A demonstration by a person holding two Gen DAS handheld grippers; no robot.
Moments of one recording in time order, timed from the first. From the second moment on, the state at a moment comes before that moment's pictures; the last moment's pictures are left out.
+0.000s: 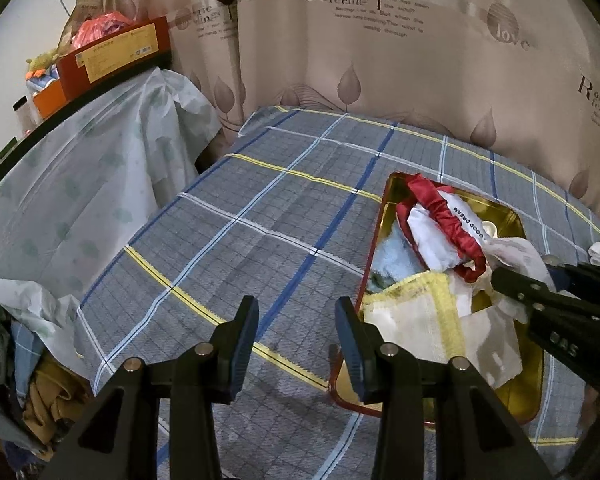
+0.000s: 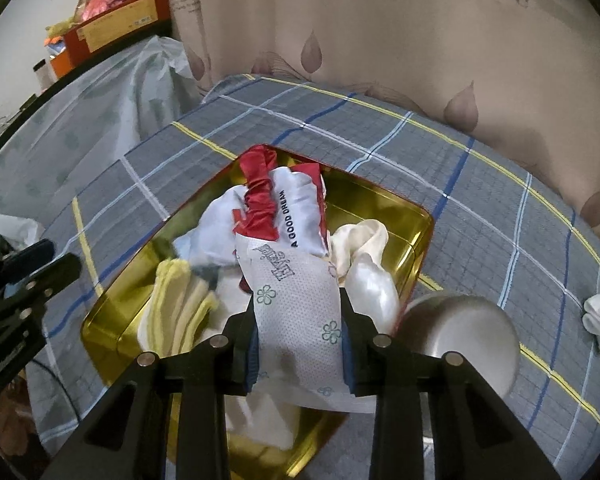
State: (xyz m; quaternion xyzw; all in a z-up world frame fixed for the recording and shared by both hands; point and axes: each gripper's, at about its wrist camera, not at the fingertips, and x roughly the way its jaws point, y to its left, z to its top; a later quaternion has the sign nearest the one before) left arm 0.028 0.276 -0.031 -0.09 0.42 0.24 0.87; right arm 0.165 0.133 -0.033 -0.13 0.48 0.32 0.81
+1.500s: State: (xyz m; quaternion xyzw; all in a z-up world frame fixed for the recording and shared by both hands) left arm 0.031 0.264 -0.044 -0.05 0.43 0.25 0.87; right arm 0.207 -0.216 0.008 -0.07 0.49 0.11 0.86
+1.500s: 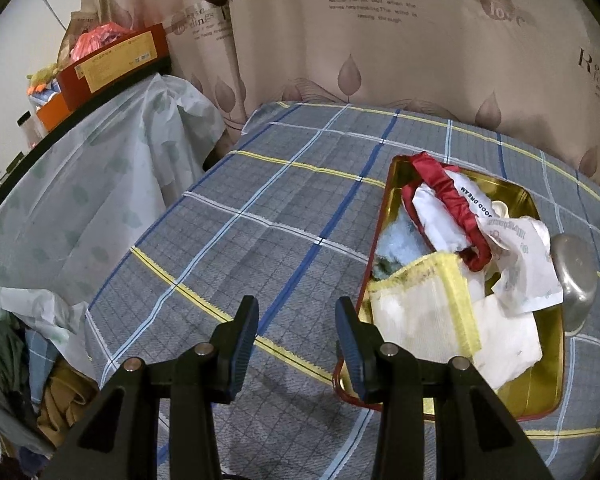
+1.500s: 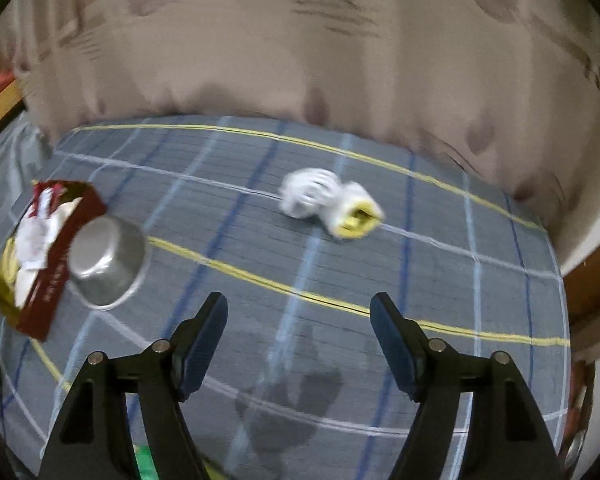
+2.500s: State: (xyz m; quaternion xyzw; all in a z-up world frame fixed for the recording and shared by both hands) left arm 0.038 0.194 -0.036 0.03 0.42 0.20 0.88; right arm 0.335 -0.230 -0.086 -0.07 0.49 0.11 0.86
